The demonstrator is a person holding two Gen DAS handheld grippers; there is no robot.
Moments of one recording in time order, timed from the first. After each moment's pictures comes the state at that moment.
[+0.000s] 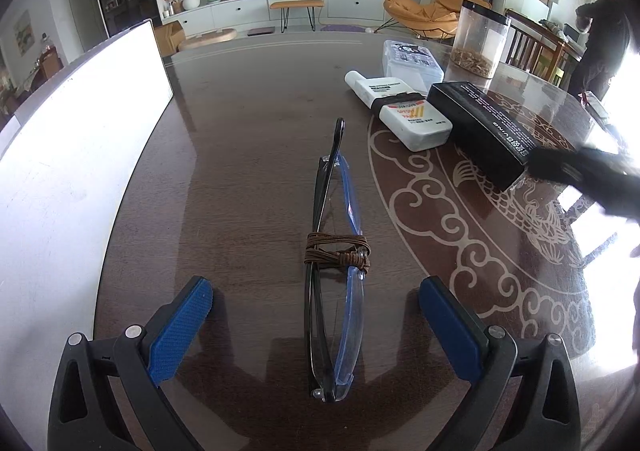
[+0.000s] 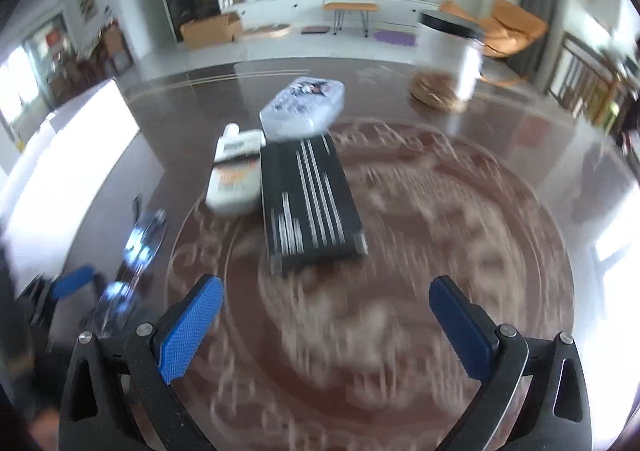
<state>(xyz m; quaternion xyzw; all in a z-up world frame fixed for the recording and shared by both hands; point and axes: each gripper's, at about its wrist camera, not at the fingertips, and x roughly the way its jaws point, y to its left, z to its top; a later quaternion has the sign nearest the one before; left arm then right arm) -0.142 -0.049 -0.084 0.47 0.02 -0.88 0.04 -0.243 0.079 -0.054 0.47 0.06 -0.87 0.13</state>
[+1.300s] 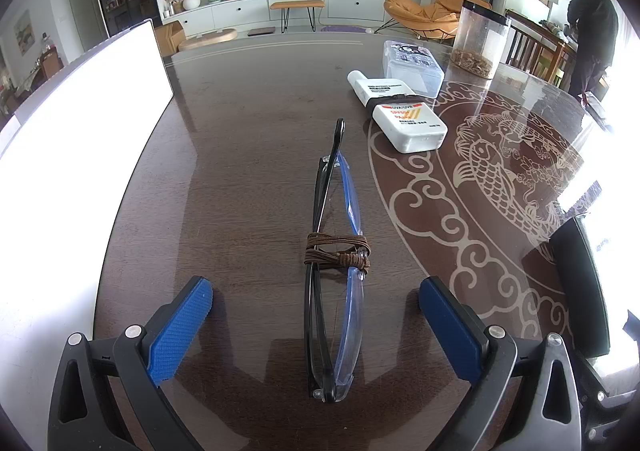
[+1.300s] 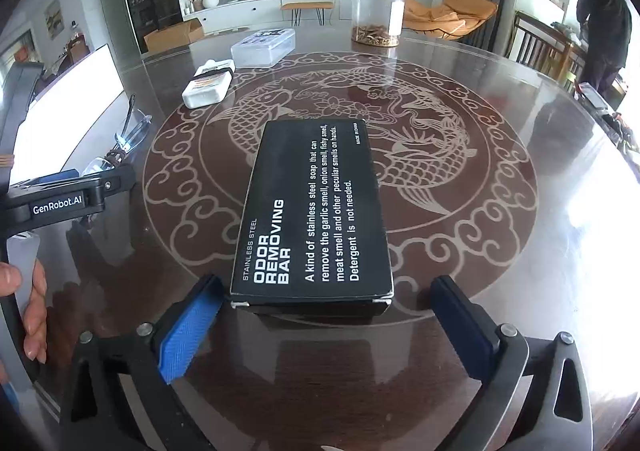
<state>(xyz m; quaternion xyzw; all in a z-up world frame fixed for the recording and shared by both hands) -0.141 -0.049 -0.085 0.47 0.02 -0.88 0.04 -0.106 0.126 -0.098 0.46 0.03 -0.89 0.06</state>
